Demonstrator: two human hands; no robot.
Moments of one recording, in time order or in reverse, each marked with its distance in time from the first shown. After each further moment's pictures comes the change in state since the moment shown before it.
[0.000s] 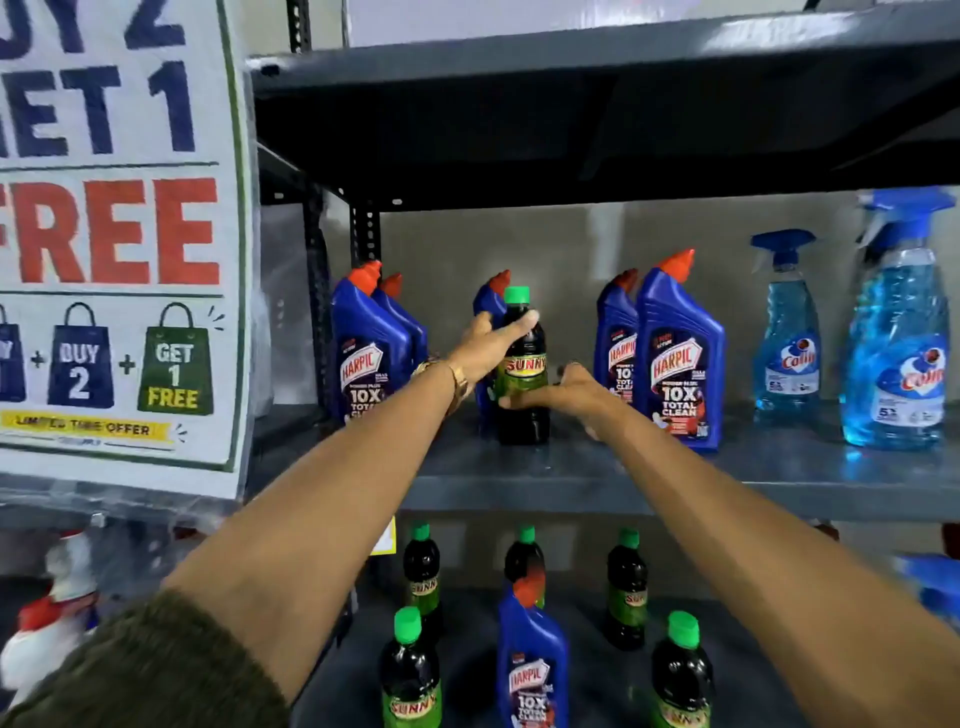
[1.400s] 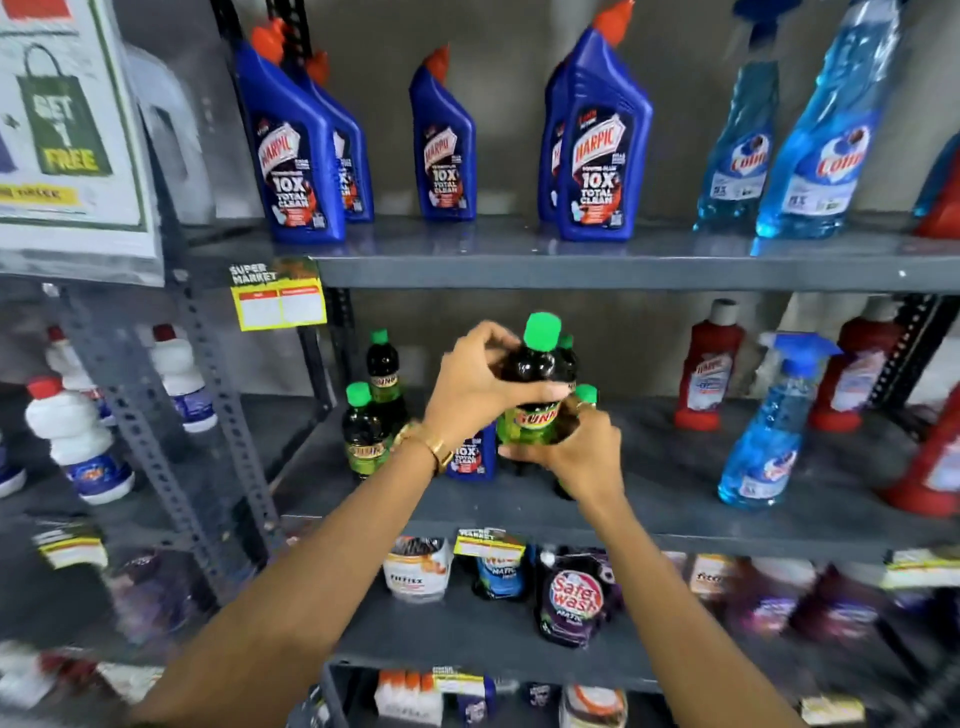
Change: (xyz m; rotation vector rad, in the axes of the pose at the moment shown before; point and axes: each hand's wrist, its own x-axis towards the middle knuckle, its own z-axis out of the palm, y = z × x) left_hand -0.274 -0.068 0.110 0.194 -0.016 -0.023; right_hand -0.228 0.187 0.004 -0.014 0.202 0.030
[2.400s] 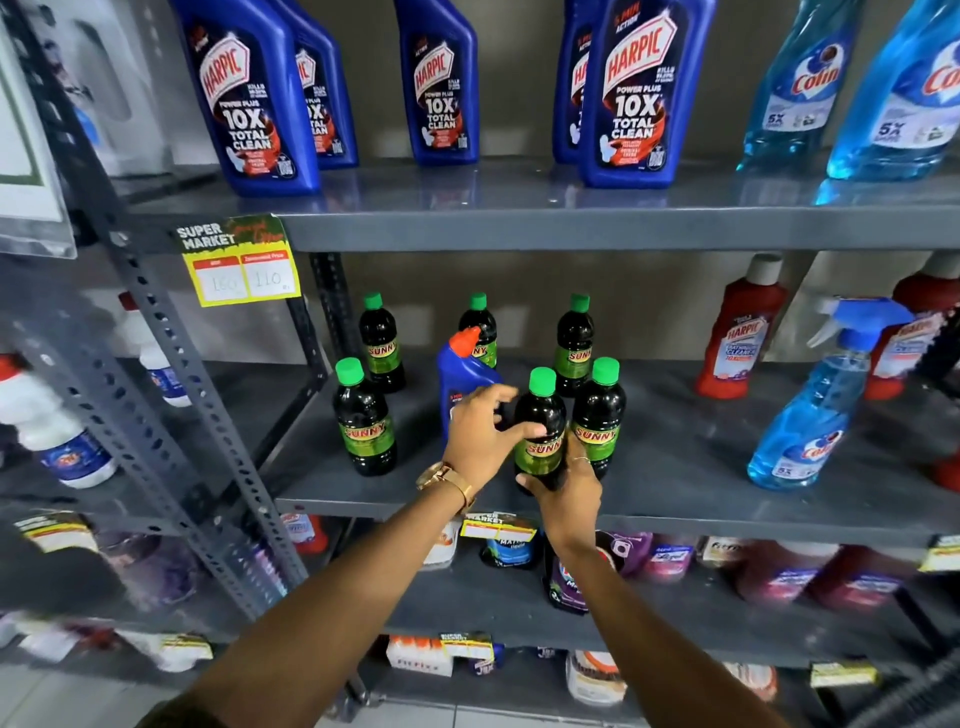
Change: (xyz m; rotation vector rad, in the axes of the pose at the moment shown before) left_hand 0.007 -0.130 0.048 0.190 0.006 -0.069; right_hand 0.005 0.128 0.084 0.003 0.115 0.177
